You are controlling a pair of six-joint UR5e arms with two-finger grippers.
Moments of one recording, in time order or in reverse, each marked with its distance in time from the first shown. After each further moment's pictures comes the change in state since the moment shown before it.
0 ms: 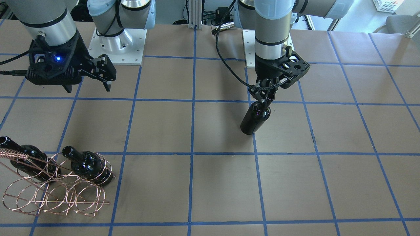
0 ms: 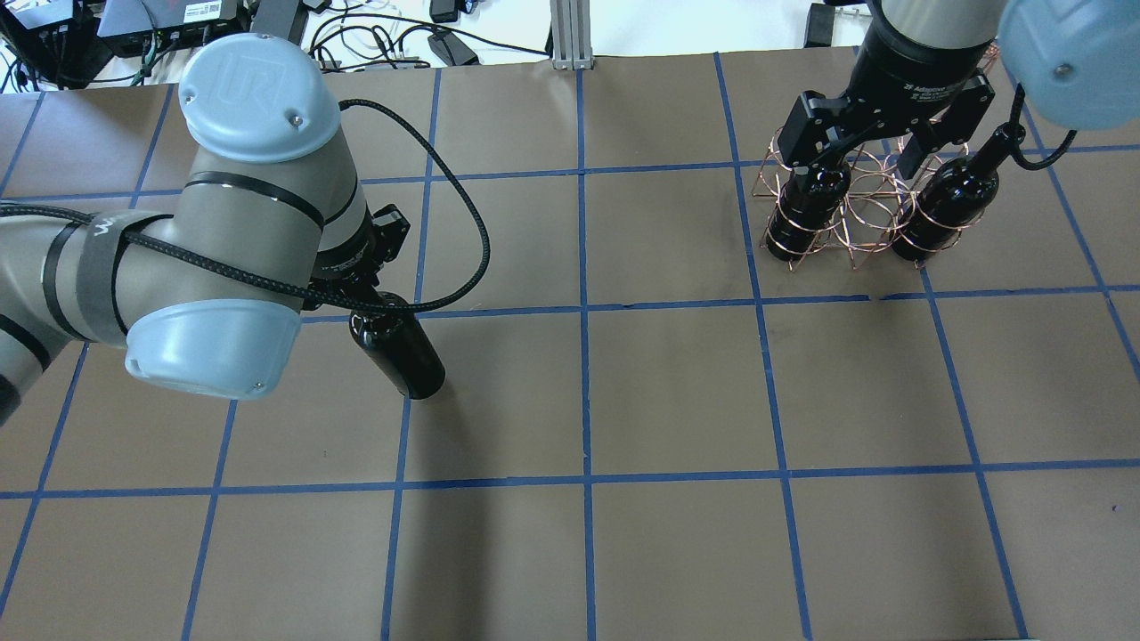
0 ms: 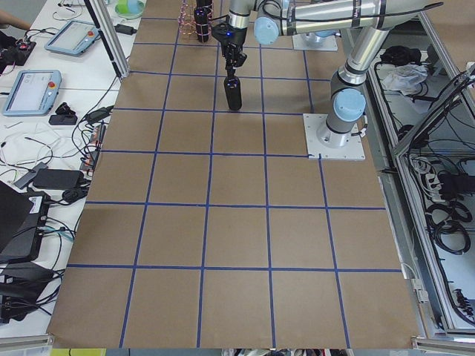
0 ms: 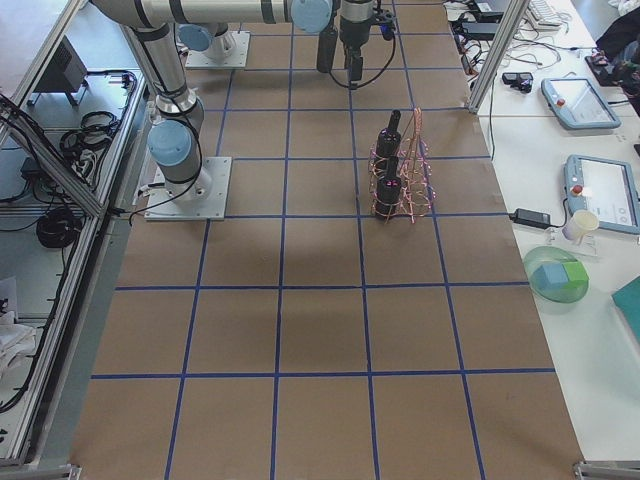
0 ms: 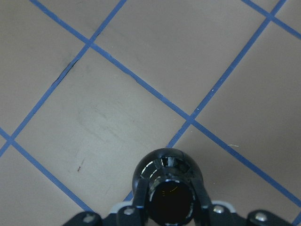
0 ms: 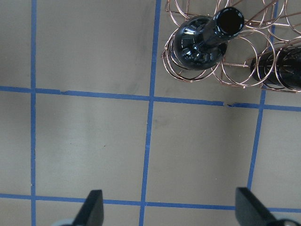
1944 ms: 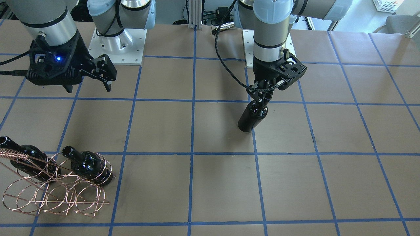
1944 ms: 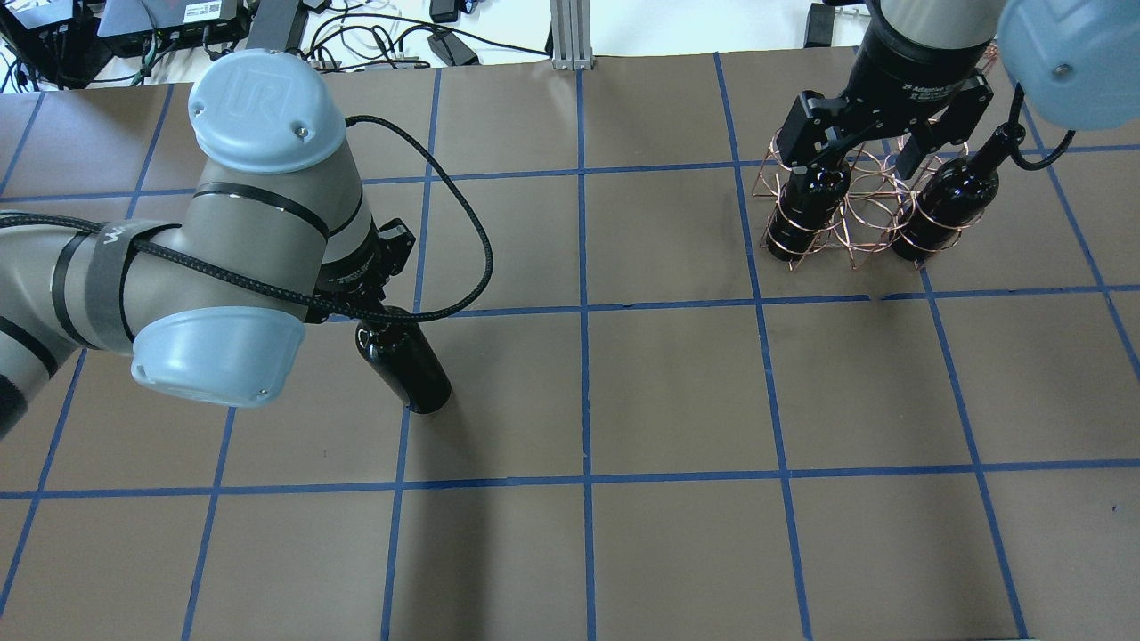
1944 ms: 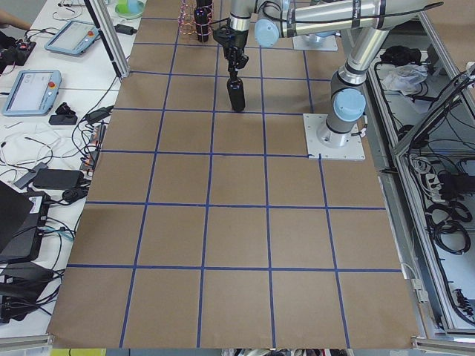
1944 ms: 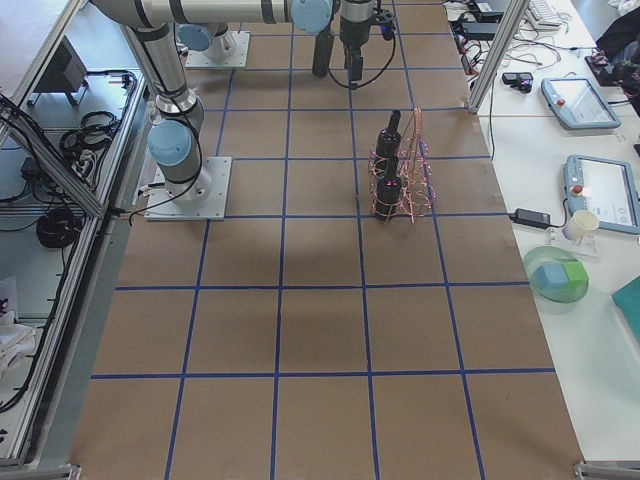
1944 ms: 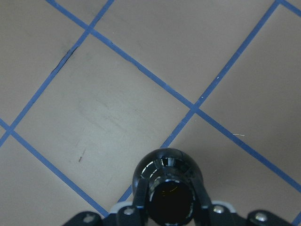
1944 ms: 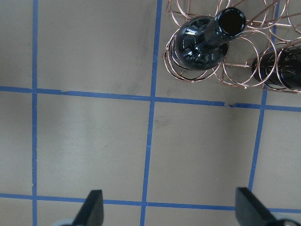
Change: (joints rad) left arm 0.000 0.000 -0.017 -0.012 -0.019 -0.003; right arm 0.000 -0.001 0.000 -0.001 0.007 0.001
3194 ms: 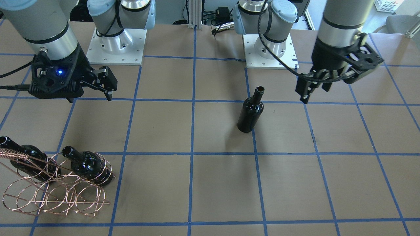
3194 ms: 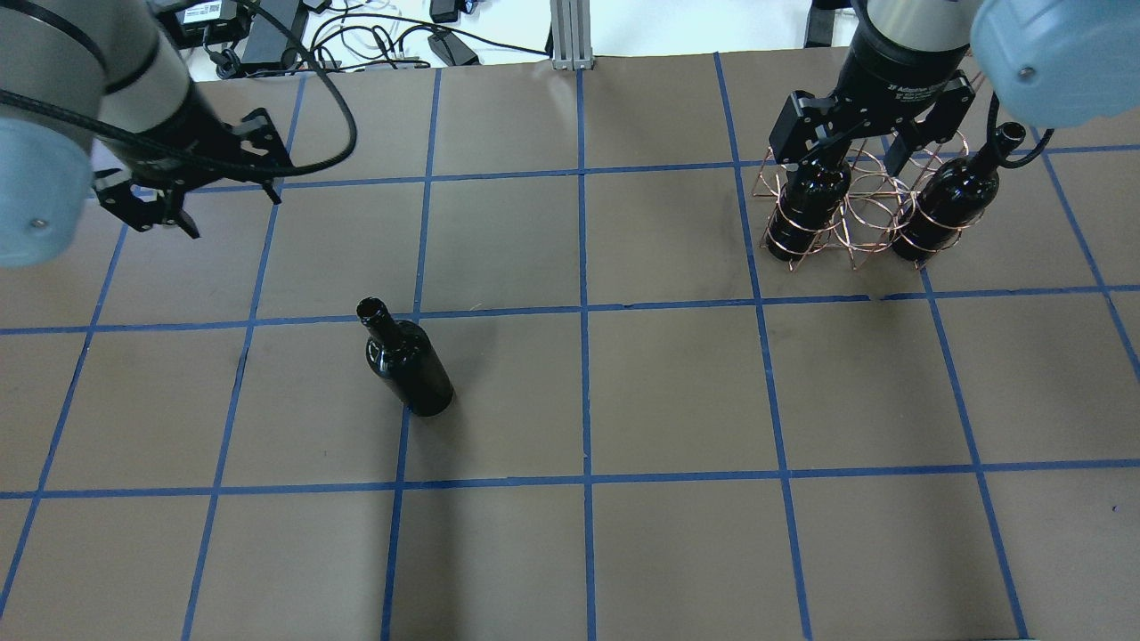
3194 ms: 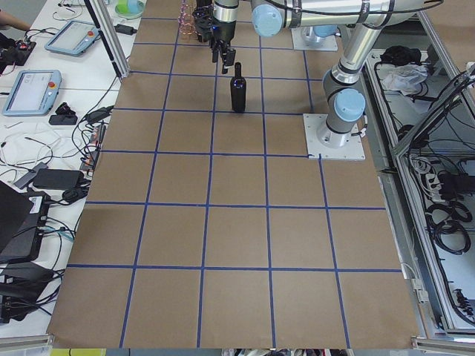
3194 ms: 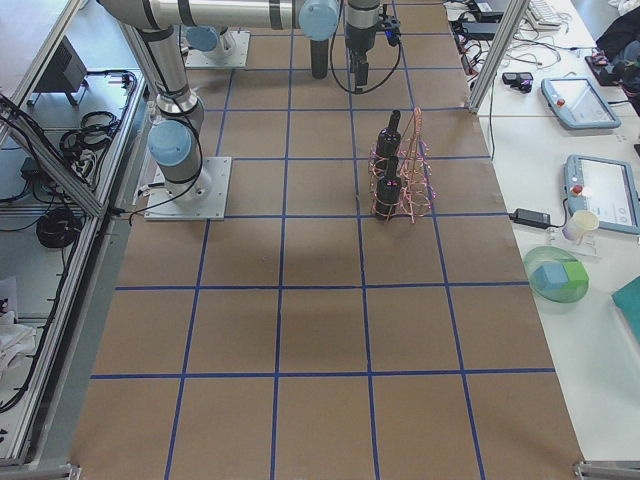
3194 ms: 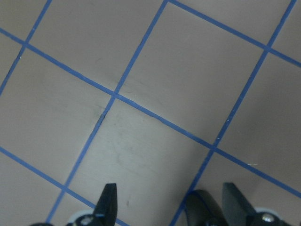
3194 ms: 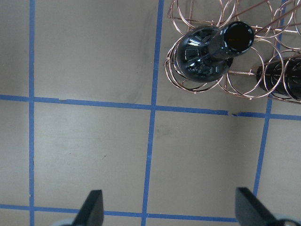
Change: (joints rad) left arm 0.308 0.007 0.259 -0.218 -0.079 0.533; right arm -0.003 0.044 0.001 -0.039 0.002 -0.006
